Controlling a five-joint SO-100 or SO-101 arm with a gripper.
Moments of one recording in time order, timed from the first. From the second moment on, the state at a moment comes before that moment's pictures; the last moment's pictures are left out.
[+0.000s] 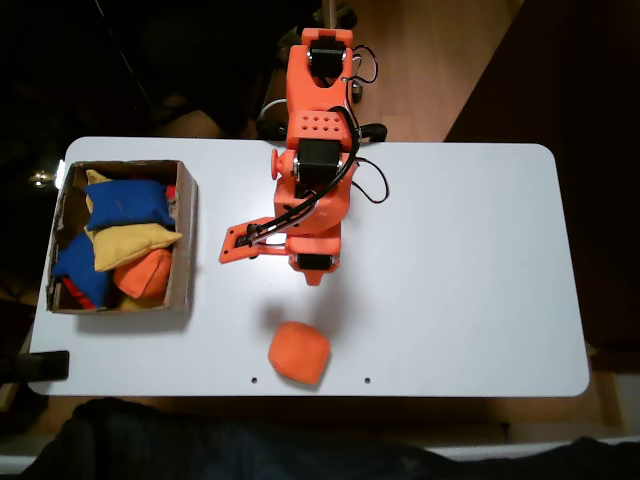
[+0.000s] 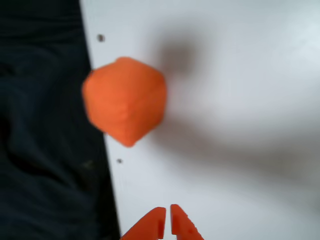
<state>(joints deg) 2.4 122.3 109.6 76.2 -1.6</state>
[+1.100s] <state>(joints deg) 6.9 112.5 97.4 72.5 -5.4</state>
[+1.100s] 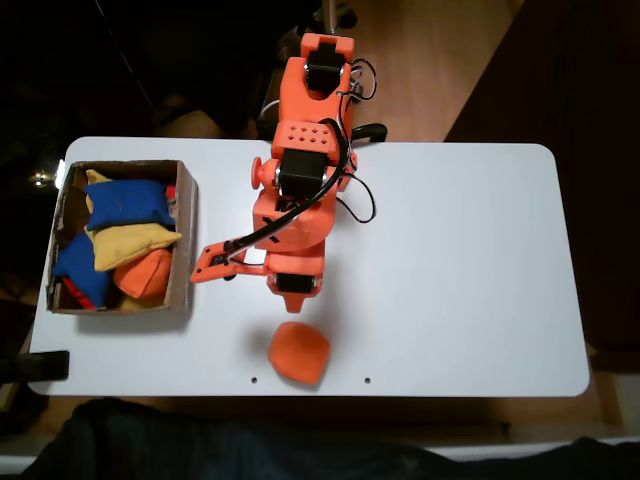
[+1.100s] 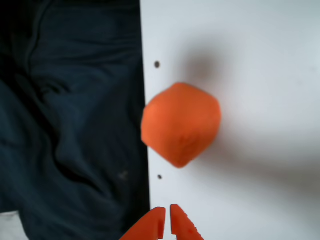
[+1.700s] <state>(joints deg) 9.1 106.7 92.6 69.9 -8.4</state>
